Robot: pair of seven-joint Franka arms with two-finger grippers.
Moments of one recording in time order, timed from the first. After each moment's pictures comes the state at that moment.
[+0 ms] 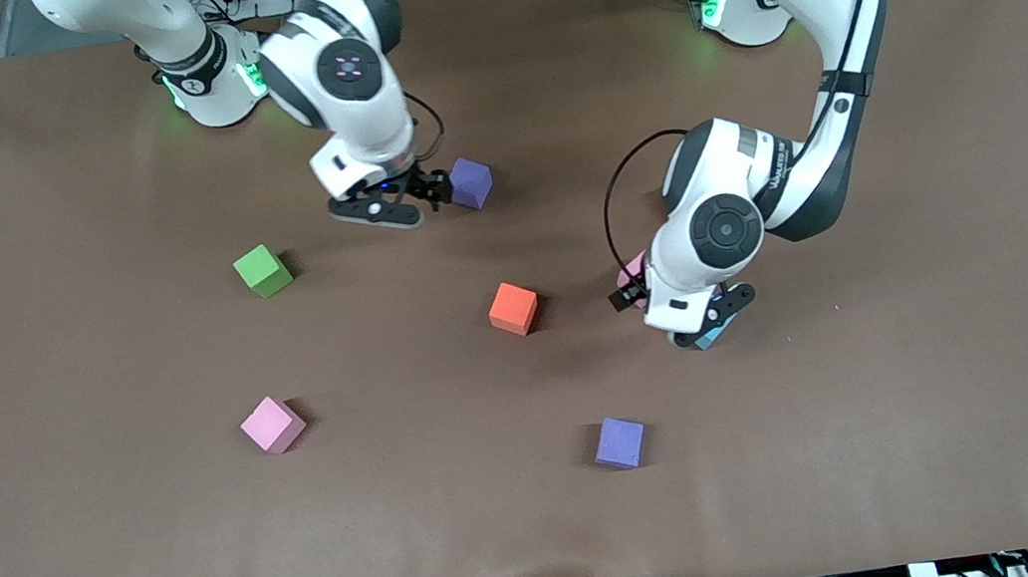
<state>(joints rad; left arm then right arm) -0.41 0.55 -0.09 -1.65 -0.10 2.07 -0.93 0.79 0.20 0.01 -2.12 0.02 2.23 1.10</state>
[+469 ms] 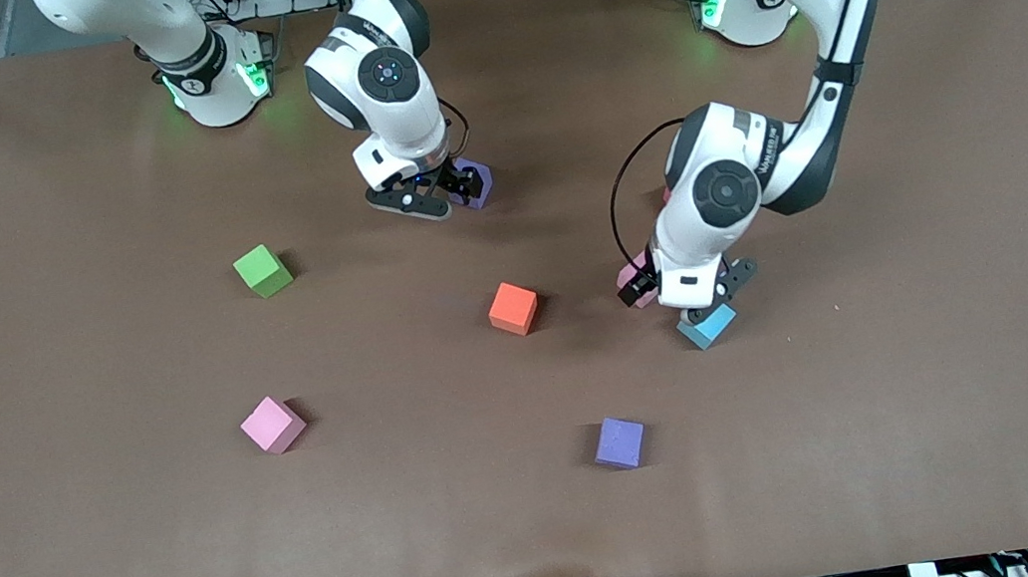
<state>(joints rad) -0.43 0.47 -0.10 -1.90 -0.06 2.33 -1.12 0.87 0.27 0.01 -2.20 0.10 2.44 1.19</state>
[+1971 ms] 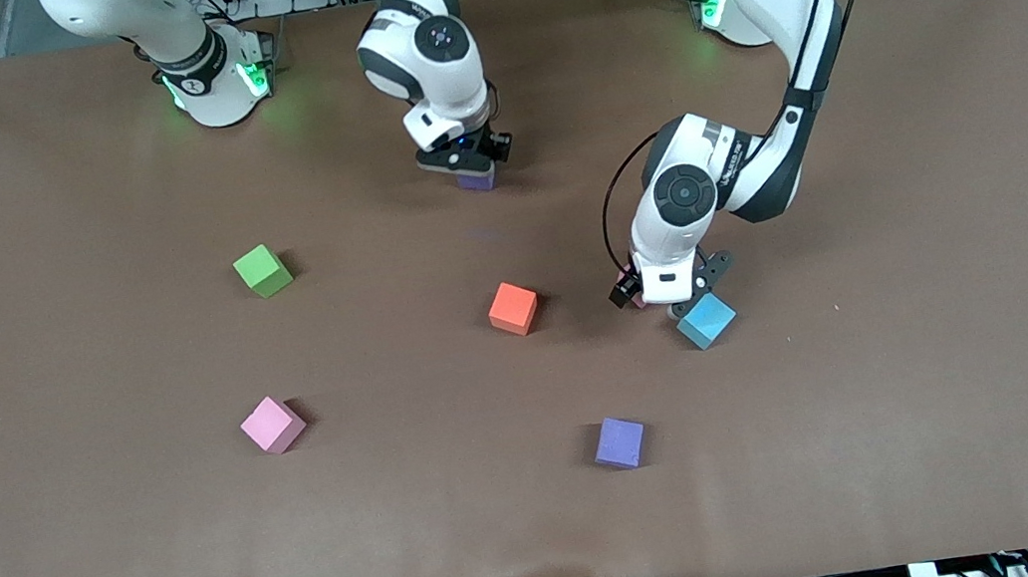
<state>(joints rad) -0.46 0.55 -0.10 -1.93 0.00 2.43 -1.24 1.10 0.39 0.01 -2.21 0.11 2.60 1.26</state>
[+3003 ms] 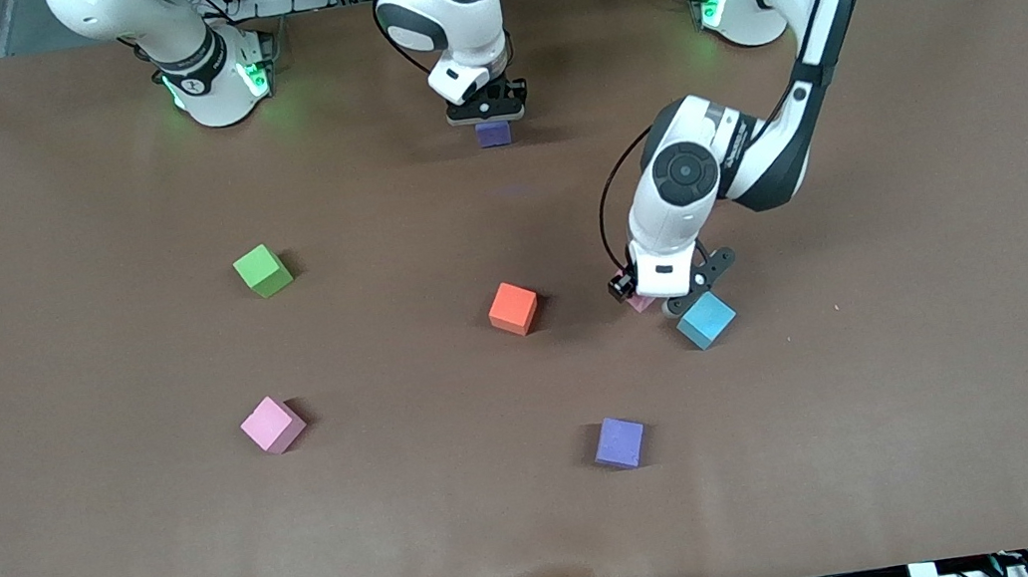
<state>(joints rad) -0.47 0.44 -0.10 -1.91 0.02 2.36 -1.17 1.23 0.38 0.00 -2.21 0.11 2.55 1.17</state>
